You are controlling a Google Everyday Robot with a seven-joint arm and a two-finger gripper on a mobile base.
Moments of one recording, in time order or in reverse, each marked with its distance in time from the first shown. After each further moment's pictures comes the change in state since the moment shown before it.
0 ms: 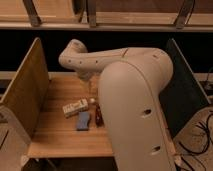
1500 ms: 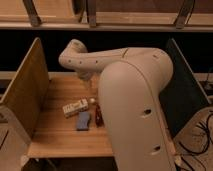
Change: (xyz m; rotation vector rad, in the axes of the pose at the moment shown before) arm 0.000 0.000 0.000 0.000 0.000 0.000
